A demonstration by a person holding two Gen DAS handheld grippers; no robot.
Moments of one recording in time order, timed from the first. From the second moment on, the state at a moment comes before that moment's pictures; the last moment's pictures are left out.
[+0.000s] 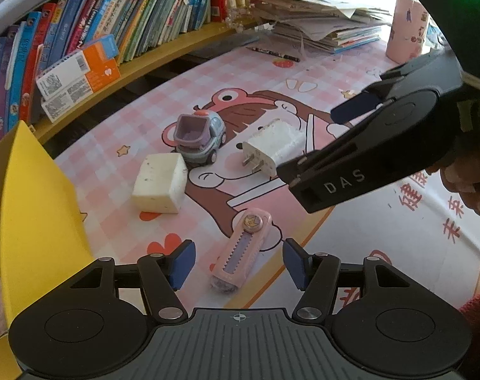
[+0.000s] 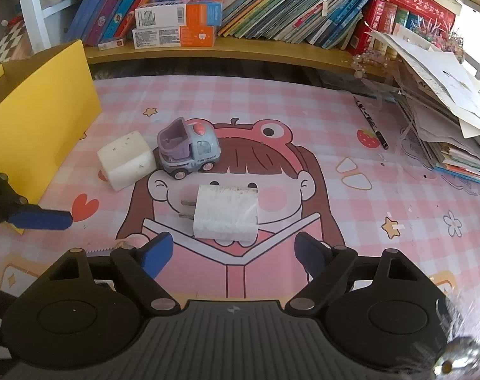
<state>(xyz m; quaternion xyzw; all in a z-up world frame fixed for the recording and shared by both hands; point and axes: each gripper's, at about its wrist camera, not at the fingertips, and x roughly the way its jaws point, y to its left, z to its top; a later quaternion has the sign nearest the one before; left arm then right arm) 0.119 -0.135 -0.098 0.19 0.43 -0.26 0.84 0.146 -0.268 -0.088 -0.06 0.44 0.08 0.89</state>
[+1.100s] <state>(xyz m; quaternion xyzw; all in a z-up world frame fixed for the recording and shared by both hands) 0.135 -0.136 -0.116 0.16 0.45 -0.27 0.83 0.177 -0.262 -0.111 -0.04 0.47 0.09 0.88</state>
